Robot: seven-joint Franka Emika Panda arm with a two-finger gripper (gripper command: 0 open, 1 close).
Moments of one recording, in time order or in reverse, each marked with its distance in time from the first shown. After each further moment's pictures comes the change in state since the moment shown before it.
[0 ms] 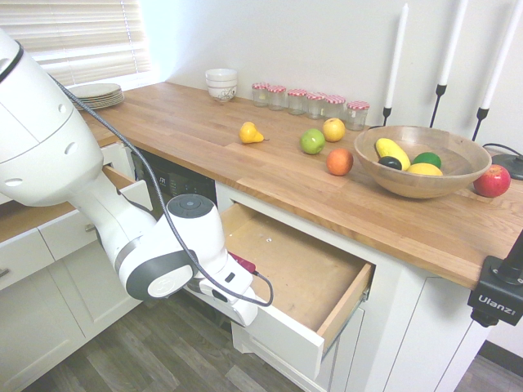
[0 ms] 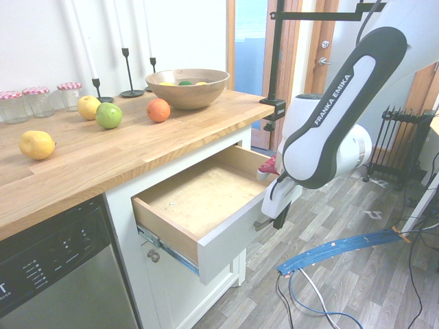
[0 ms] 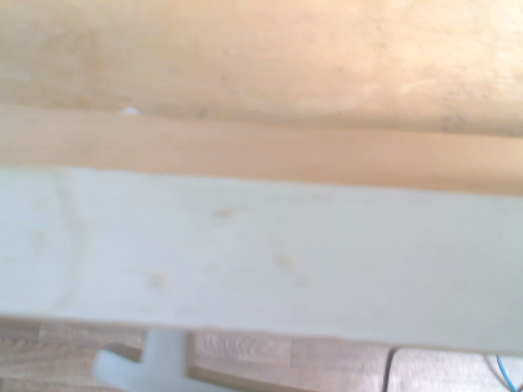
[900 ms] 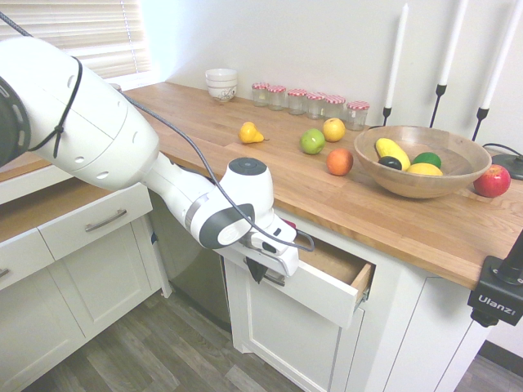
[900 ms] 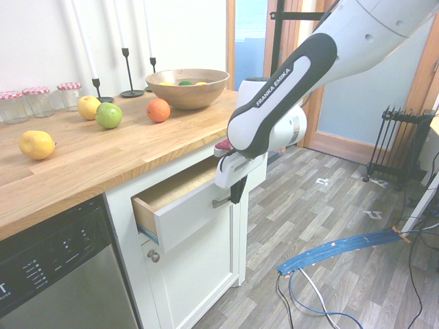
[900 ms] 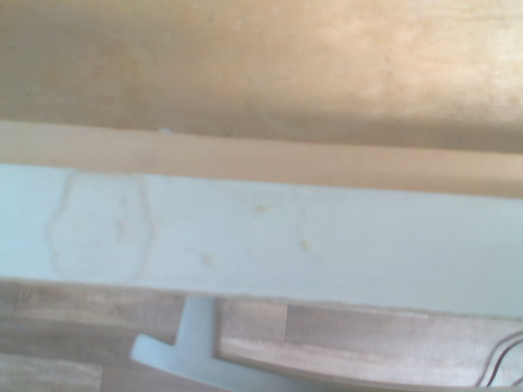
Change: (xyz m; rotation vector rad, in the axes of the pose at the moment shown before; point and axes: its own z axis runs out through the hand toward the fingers) arm 0.111 -0.086 -0.005 0.028 0.016 0.011
